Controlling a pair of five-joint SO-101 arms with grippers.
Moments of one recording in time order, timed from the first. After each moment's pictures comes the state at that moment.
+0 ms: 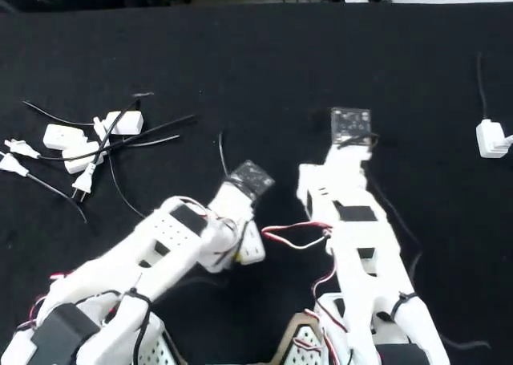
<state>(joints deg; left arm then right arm) 31.2 -24.7 60.2 45.7 -9.2 -0.8 -34.8 72.2 18.9 -4.7</state>
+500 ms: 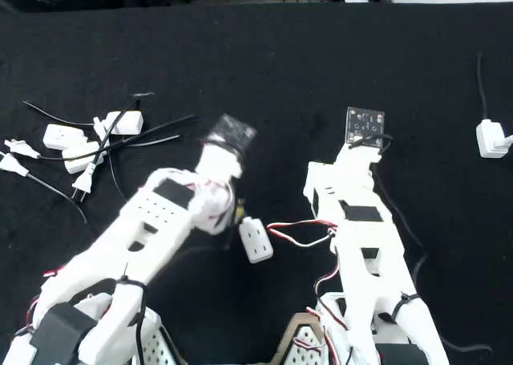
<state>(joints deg) 22.6 -24.7 50.0 45.1 -4.3 1.6 -34.8 72.2 18.9 -6.6</state>
